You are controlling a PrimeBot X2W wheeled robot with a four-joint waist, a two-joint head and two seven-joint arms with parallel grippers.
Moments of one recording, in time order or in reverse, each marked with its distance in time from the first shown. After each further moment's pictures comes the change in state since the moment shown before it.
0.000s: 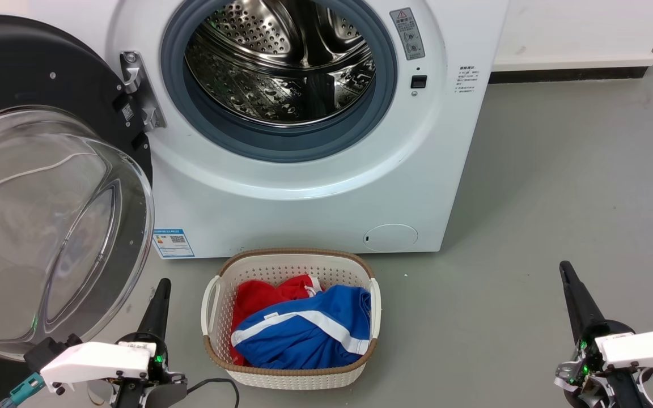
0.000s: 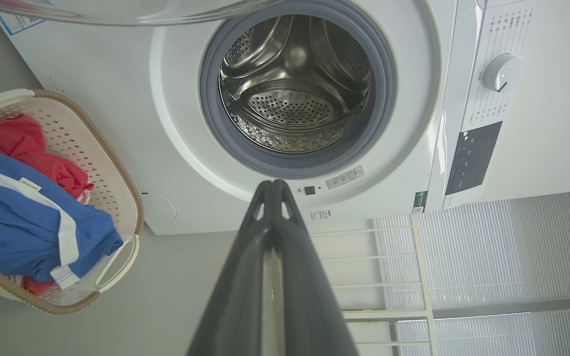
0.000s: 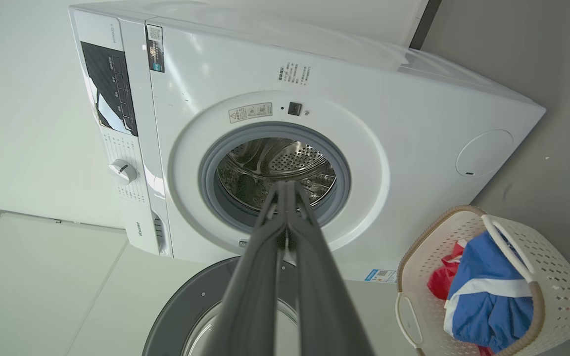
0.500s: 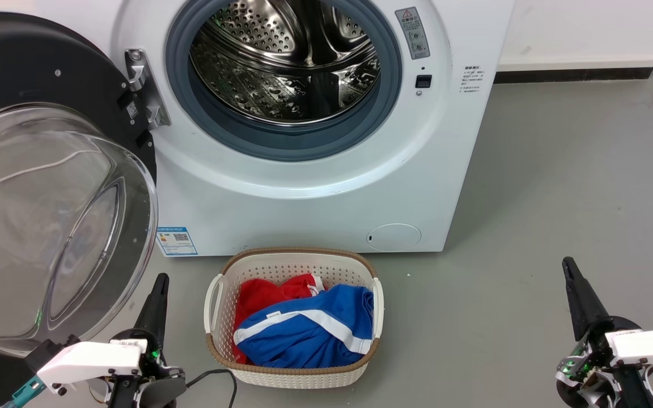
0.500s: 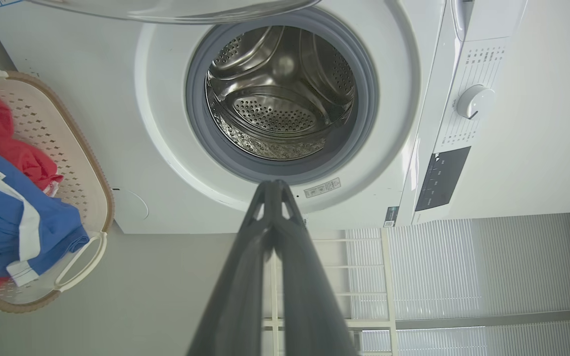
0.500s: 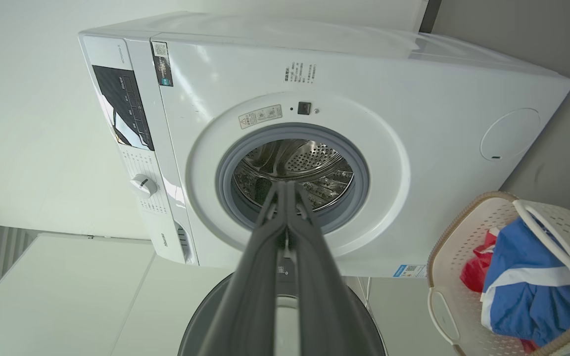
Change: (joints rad) left arm -0.014 -0.022 0.031 0.012 -0.090 -0.029 0.023; right arm -0.015 0.001 -0.012 0.013 0.113 0.000 0.017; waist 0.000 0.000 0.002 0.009
